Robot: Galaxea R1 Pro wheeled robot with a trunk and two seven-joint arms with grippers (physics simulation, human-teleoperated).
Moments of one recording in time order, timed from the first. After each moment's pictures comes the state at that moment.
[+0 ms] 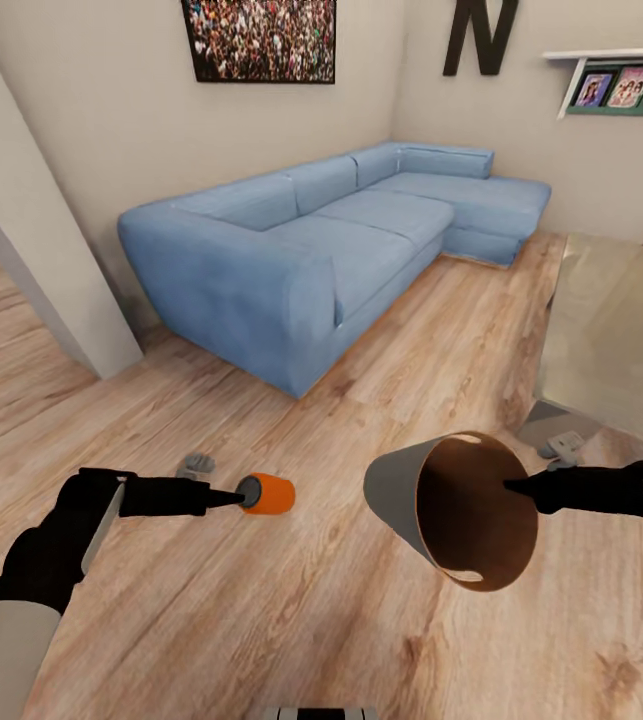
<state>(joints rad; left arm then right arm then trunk) -0.66 0.23 -0.01 -1.13 0.00 0.91 -1.10 -0.52 -0.46 -0.18 -1.58 0.29 1.04 1.16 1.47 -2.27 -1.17</state>
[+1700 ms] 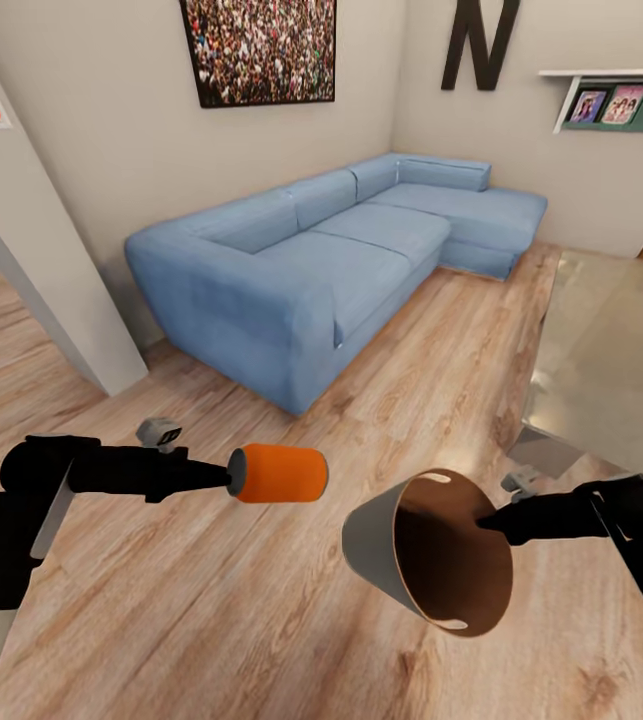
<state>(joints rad) -0.66 0.33 -0.02 -1.48 0.15 1.05 -1.57 -0.52 -0.43 -0.03 -1.42 0.30 1.04 1.19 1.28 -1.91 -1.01</state>
